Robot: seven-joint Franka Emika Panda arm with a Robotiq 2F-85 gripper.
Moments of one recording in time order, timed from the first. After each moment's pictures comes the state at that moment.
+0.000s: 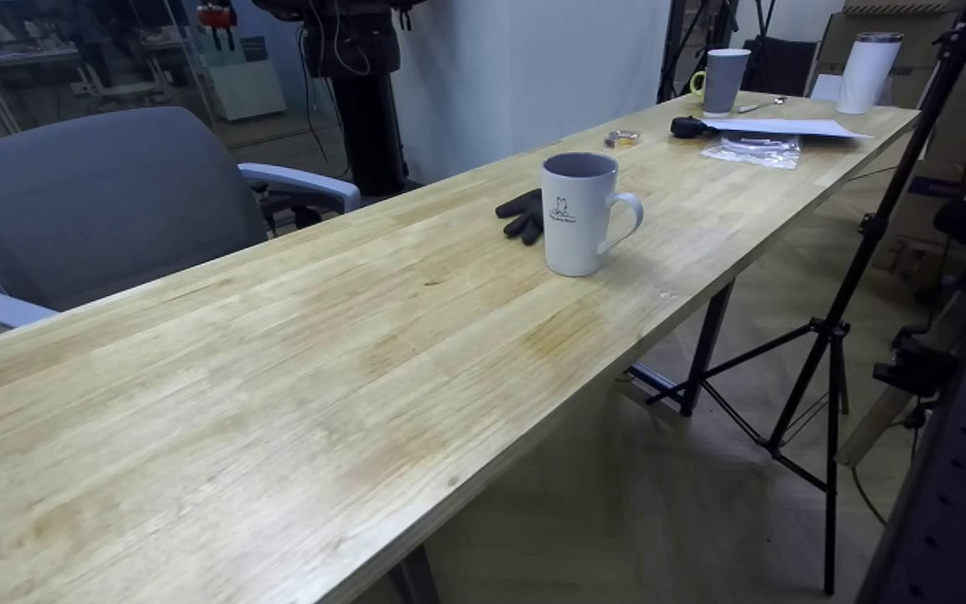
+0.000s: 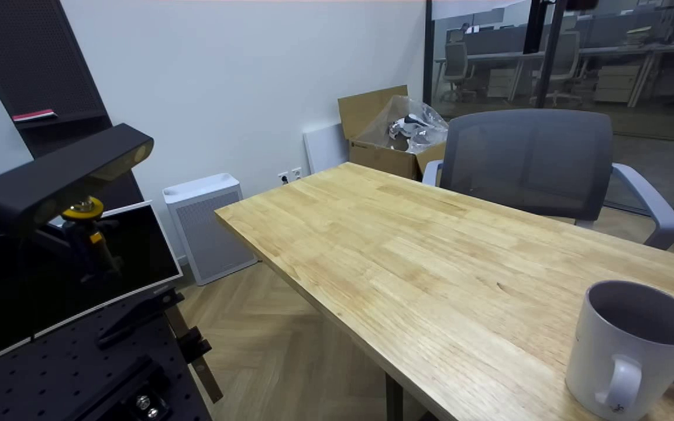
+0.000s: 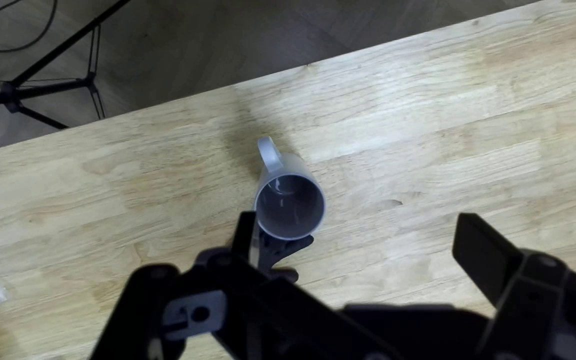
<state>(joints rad) -0.15 -0.31 -0.21 -2.39 -0.02 2.10 -0.06</state>
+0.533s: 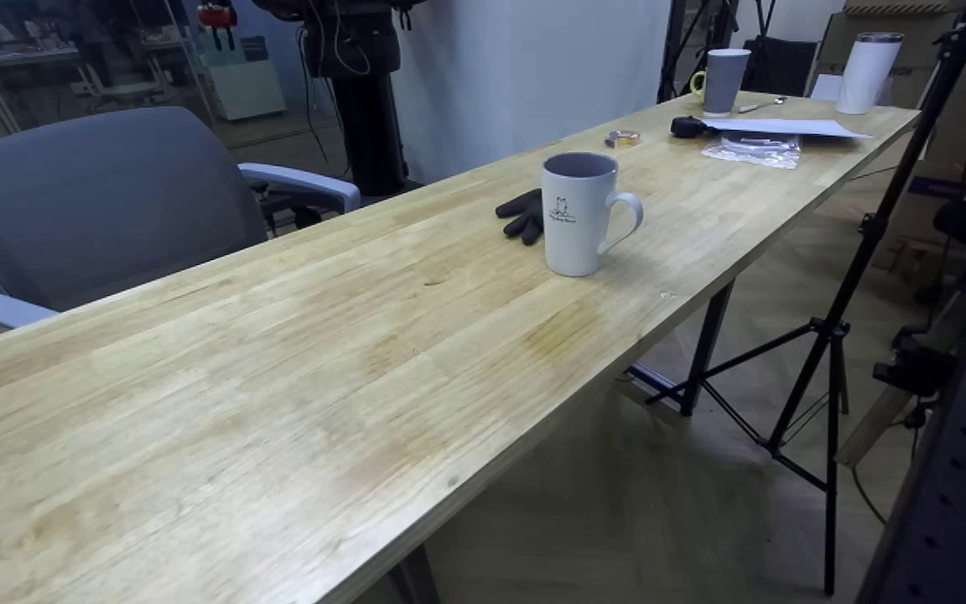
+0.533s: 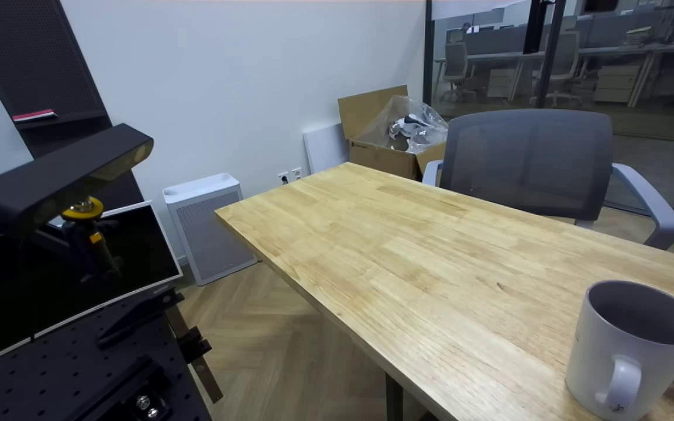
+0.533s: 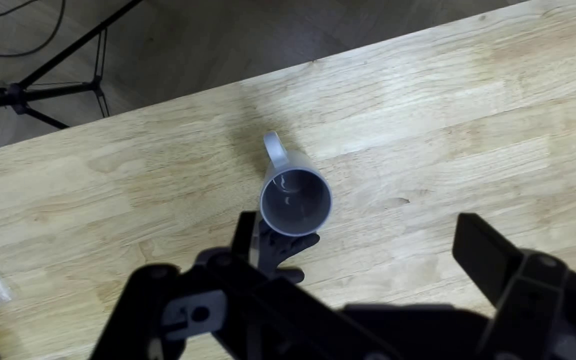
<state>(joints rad) -0.15 -0.26 -0.21 -2.34 -0.02 2.08 -0.06</state>
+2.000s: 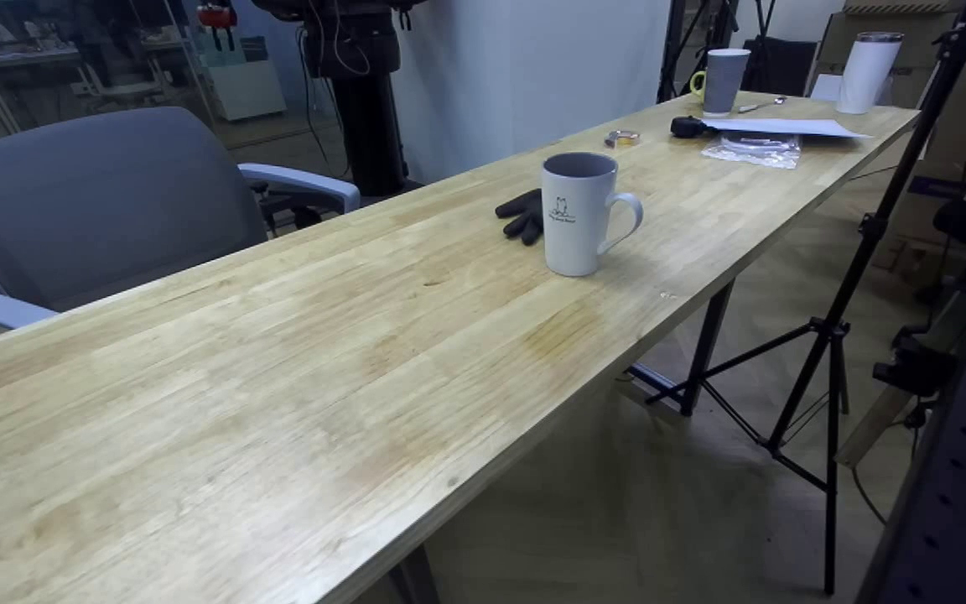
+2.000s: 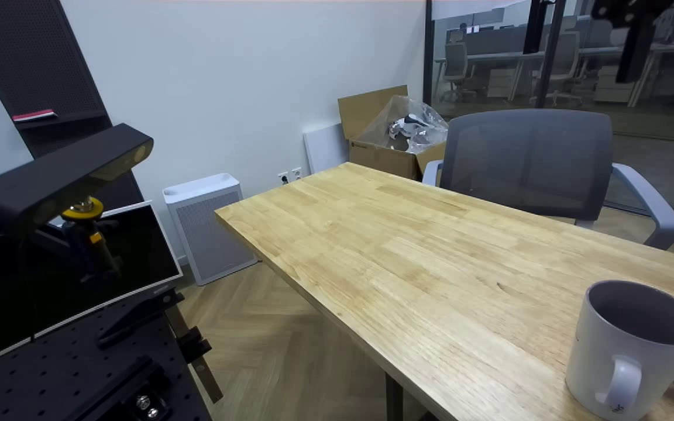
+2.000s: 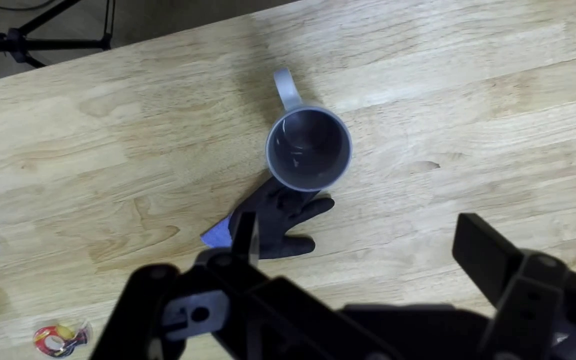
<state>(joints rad) -0.15 -0.04 -0.18 -2.24 -0.03 2.24 -0.06</state>
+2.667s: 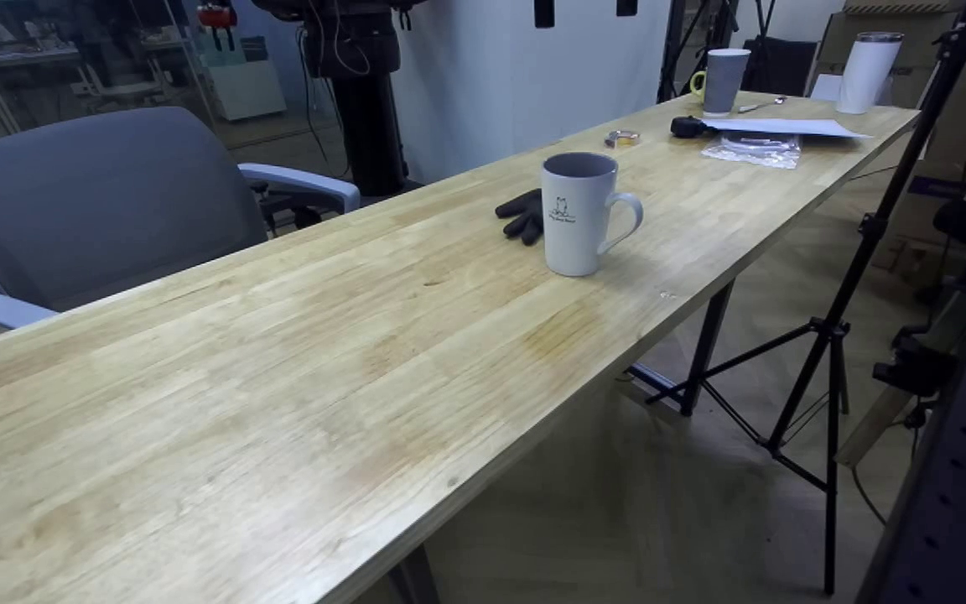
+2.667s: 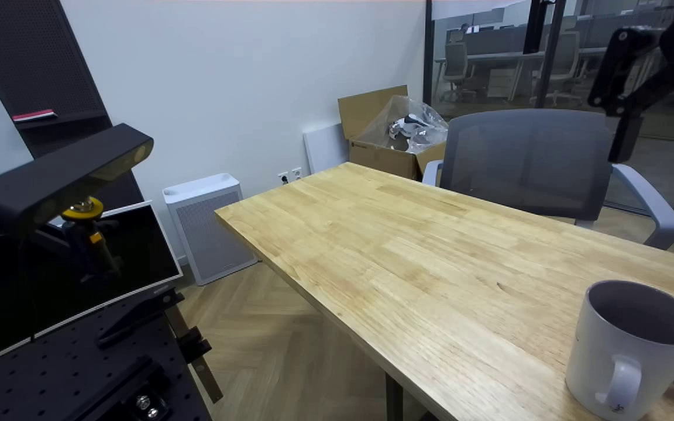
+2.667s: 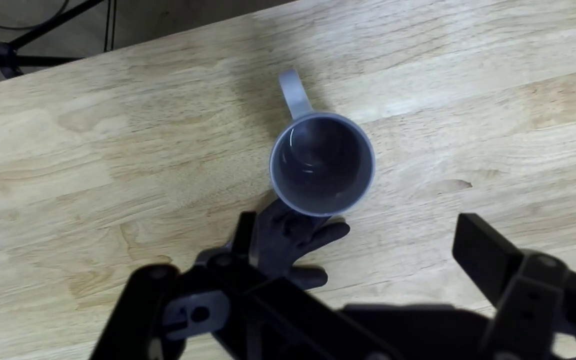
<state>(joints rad) -0.16 0.13 -0.18 -2.20 -0.02 2.32 -0.06</state>
